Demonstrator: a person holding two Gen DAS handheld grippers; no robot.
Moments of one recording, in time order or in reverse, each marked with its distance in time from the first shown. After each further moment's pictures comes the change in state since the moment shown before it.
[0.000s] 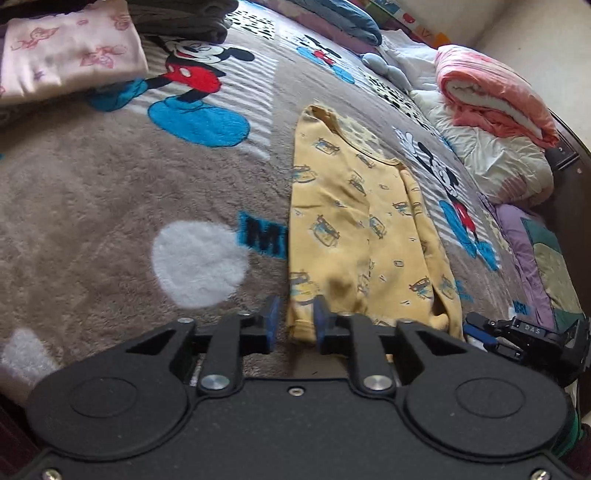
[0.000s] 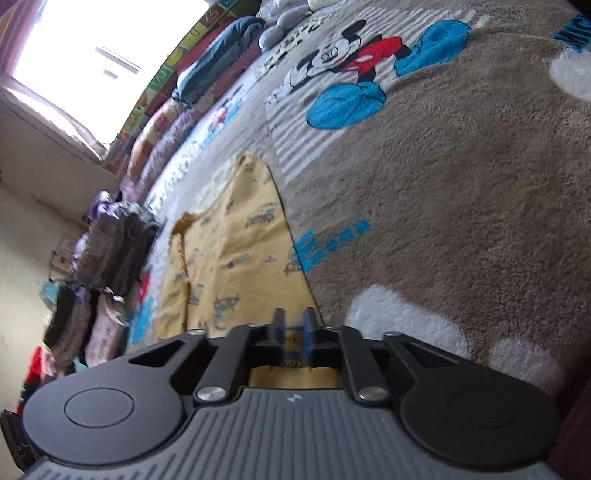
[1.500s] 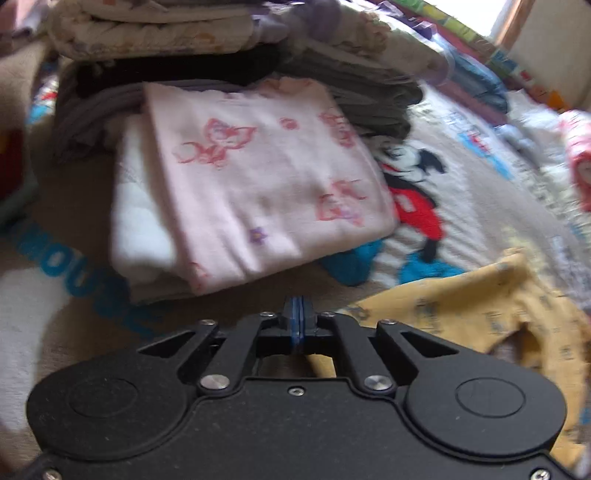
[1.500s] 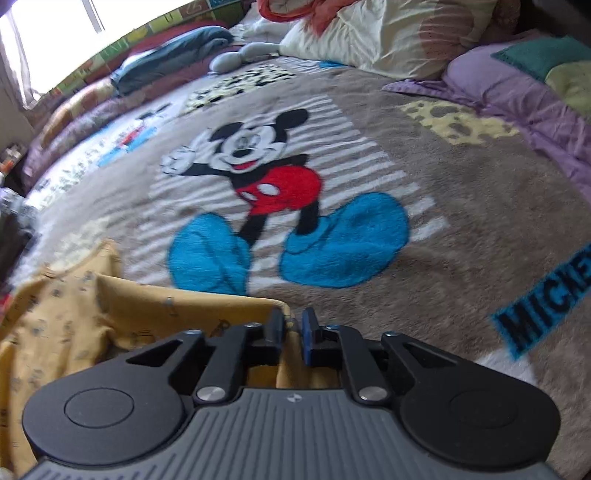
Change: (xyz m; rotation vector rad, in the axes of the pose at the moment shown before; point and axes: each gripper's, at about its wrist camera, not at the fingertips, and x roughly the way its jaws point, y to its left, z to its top) left arm -0.013 0.146 0.126 -0.063 -0.152 0.419; right arm 0.012 -0.024 0.149 -0.312 -0.096 -0.453
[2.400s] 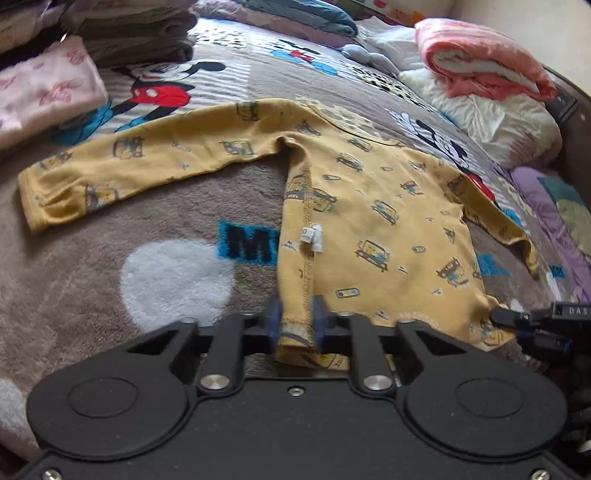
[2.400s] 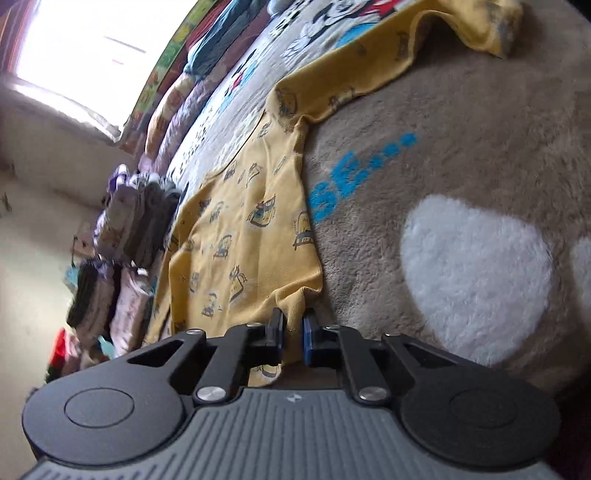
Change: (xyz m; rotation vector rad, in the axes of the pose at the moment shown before) left arm -0.040 -0.151 -0.145 0.205 0.094 -0.374; right arm -0.048 0.076 -0.157 0.380 0.177 0.570
